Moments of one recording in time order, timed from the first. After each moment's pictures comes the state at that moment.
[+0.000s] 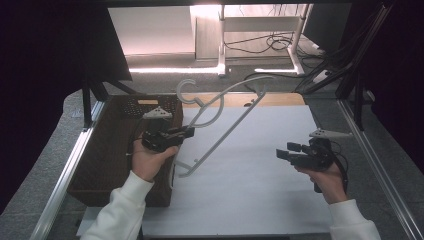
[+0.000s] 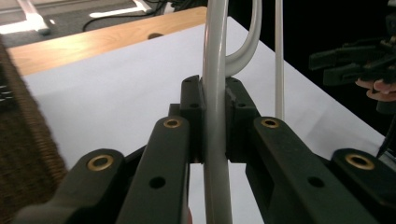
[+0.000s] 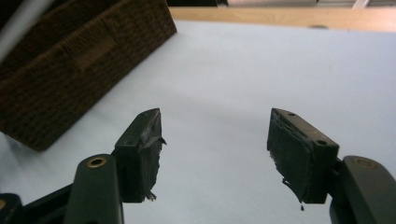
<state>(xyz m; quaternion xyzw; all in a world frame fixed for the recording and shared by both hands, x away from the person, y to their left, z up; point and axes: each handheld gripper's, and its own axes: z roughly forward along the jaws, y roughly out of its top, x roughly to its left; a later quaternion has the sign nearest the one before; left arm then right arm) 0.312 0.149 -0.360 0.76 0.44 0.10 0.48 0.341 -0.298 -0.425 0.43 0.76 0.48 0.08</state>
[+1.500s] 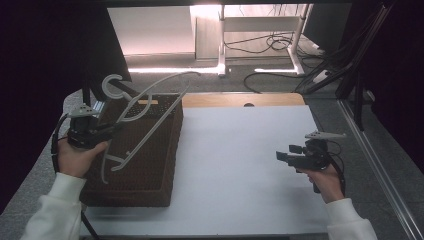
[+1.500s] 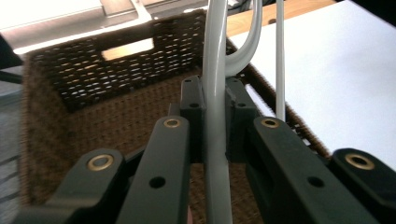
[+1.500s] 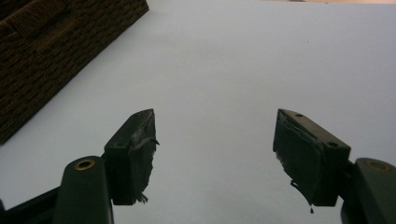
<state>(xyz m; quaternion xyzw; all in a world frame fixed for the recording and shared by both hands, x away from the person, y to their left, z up) 0.298 0.305 -0.361 0.74 0.50 0.22 0.39 0.349 -0.298 -0.441 0.45 0.77 0.44 0.10</state>
